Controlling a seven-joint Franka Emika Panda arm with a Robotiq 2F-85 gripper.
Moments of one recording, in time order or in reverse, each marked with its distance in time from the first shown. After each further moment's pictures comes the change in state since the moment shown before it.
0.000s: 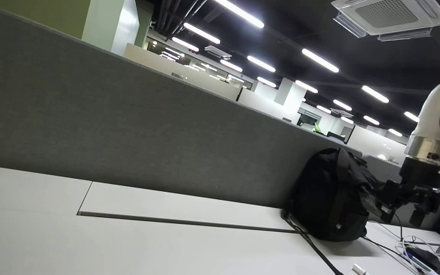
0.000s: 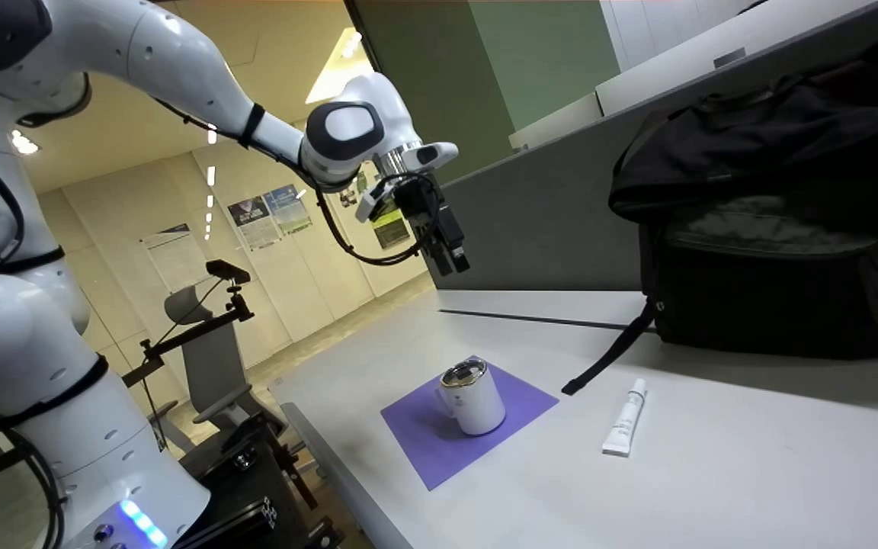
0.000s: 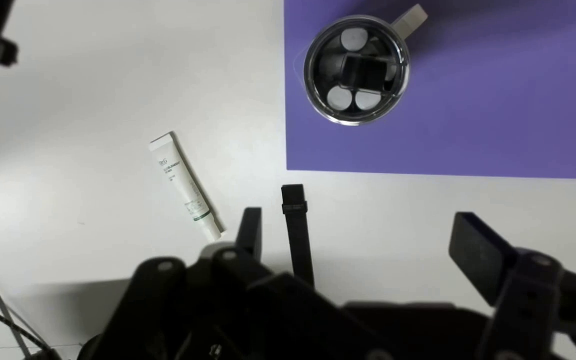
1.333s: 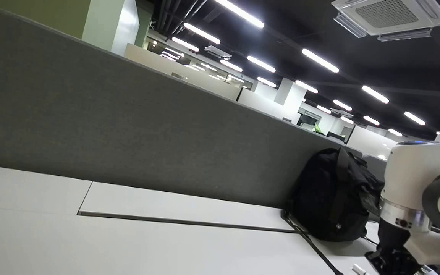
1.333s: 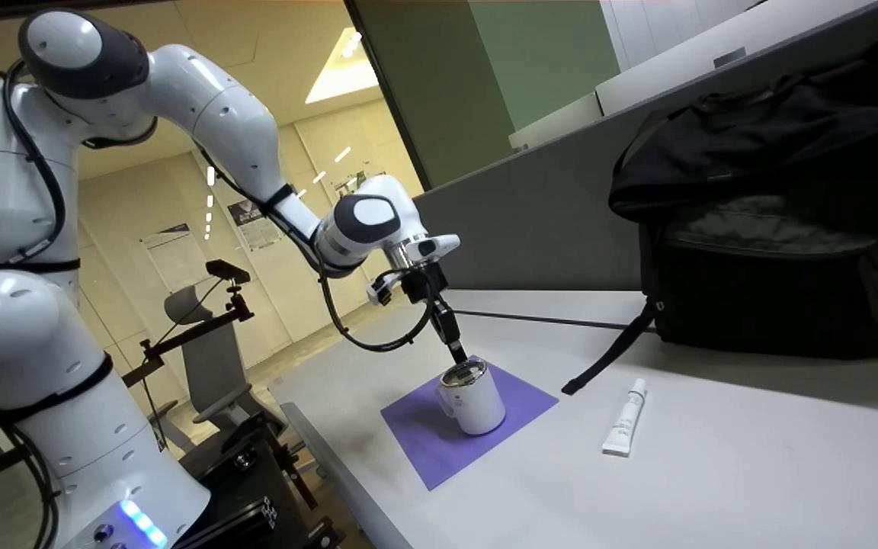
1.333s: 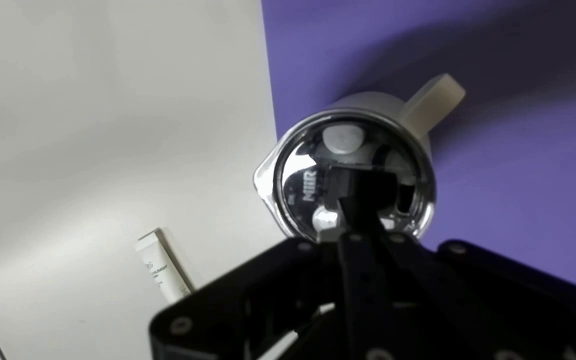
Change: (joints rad) arm 0.204 0.248 -0.126 -0.089 -0.209 0.206 0.407
